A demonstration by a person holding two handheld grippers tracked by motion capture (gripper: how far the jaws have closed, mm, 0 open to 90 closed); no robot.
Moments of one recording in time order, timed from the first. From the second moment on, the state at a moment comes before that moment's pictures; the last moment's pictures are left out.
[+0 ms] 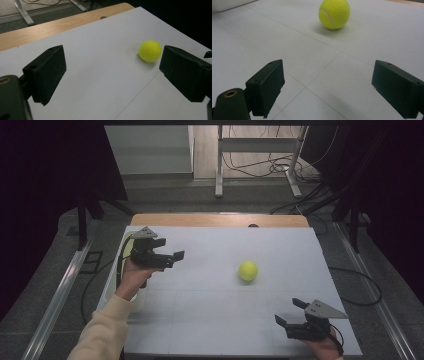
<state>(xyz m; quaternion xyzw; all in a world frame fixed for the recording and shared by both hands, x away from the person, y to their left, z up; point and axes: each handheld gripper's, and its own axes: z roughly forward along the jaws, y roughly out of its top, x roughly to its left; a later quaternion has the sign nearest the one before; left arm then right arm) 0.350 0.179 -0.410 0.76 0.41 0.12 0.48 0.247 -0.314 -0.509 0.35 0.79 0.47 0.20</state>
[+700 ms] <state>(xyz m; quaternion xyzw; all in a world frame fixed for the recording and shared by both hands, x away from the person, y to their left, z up) 0.351 0.139 -0.417 0.79 0.38 0.11 0.47 0.247 -0.315 -0.509 0.35 0.79 0.47 0.20</state>
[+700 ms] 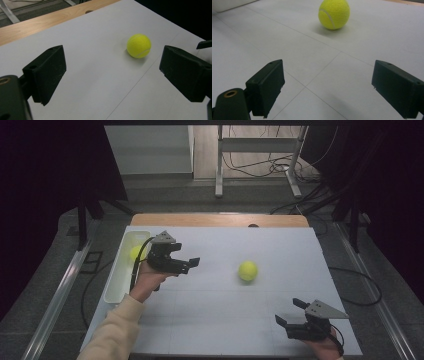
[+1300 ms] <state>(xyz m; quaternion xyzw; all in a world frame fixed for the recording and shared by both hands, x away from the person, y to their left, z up) 0.355 0.110 -0.426 0.81 0.36 0.09 0.46 0.247 -0.315 -0.509 0.35 0.79 0.47 0.20</state>
